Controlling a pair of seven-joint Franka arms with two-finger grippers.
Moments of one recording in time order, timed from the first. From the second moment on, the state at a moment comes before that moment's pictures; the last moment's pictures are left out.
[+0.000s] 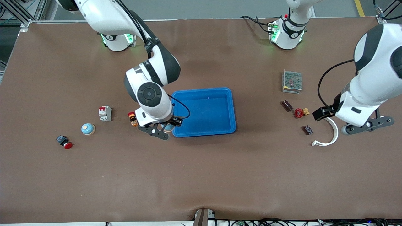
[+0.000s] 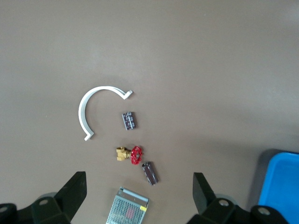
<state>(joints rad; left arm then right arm) 0.41 0.28 -0.69 -1.47 0.28 1.64 -0.50 0.57 0.60 -0.04 -1.34 0.05 1.88 0.91</state>
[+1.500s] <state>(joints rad) -0.01 -0.06 -0.05 -1.55 0.05 1.45 -0.10 0.14 0.45 -0.05 -1.86 0.05 2.38 0.32</state>
